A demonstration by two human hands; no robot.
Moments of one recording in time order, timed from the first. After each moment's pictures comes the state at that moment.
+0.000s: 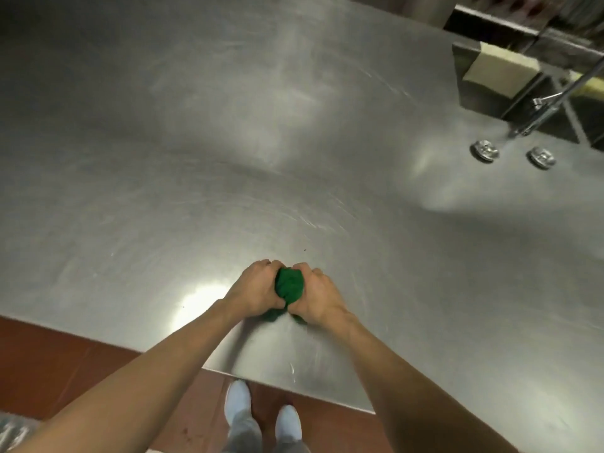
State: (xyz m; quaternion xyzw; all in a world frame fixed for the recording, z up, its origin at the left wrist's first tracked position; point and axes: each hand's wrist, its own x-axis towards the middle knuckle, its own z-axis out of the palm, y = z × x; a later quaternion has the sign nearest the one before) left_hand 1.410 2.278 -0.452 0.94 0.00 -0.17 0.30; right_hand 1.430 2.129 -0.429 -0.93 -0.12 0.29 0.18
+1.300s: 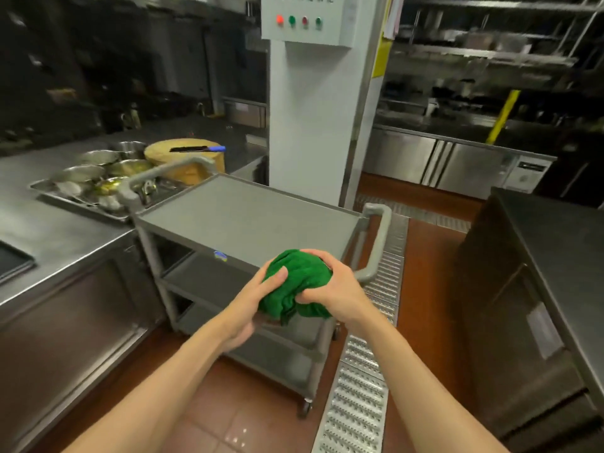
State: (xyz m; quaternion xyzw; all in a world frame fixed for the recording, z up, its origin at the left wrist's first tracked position) left_hand 0.491 2.201 -0.189 0.38 0.48 0.58 0.54; right_hand 0.644 2.294 -0.172 -0.35 -0.72 0.53 0.29
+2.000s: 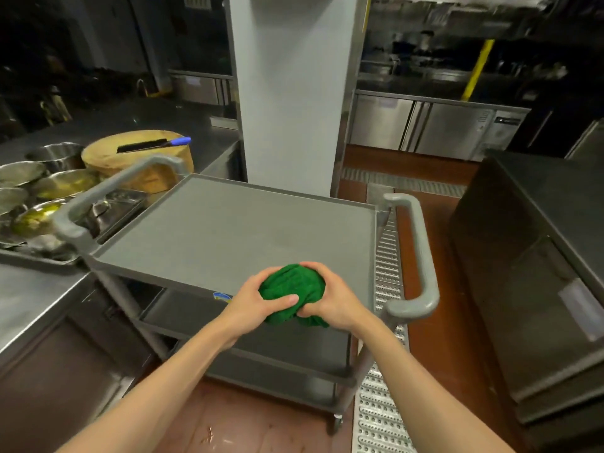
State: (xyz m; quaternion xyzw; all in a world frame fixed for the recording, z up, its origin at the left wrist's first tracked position) left_hand 0.286 2.380 -0.250 0.50 0.57 0.45 0.48; right_hand 0.458 2.454 -0.268 -0.44 -0.73 0.46 0.24
